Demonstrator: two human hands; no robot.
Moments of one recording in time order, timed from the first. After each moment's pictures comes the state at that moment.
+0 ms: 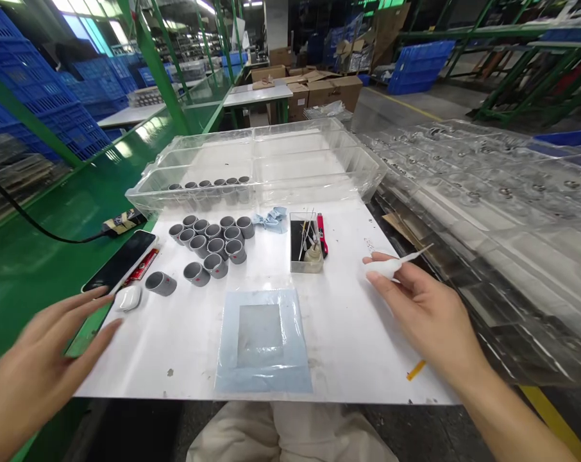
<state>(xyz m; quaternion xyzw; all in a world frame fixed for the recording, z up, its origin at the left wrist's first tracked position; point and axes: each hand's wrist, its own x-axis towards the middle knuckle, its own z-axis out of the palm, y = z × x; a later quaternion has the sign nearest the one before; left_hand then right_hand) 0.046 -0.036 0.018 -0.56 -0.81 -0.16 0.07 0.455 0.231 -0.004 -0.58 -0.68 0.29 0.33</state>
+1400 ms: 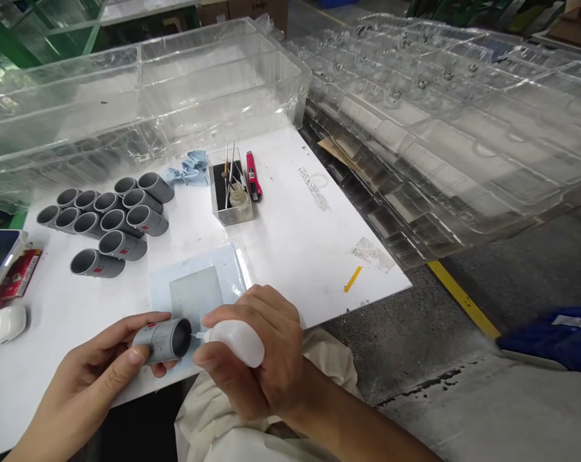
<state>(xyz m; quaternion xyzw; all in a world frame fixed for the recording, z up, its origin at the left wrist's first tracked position) 0.161 0.024 -0.013 -0.36 -0.72 -0.31 -0.51 0.376 0.108 -0.039 -0.28 -0.71 0.32 0.56</state>
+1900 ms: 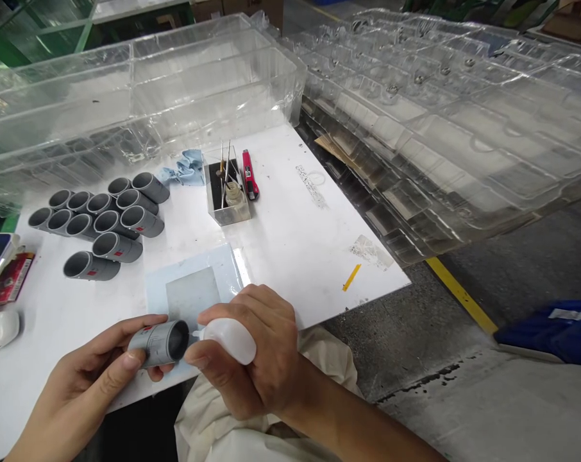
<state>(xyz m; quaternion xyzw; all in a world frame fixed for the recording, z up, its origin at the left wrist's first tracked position) 0.165 0.024 -0.012 -0.36 -0.73 -0.32 -0.49 0.375 0.109 -0.040 -0.29 -0.72 0.32 0.54</state>
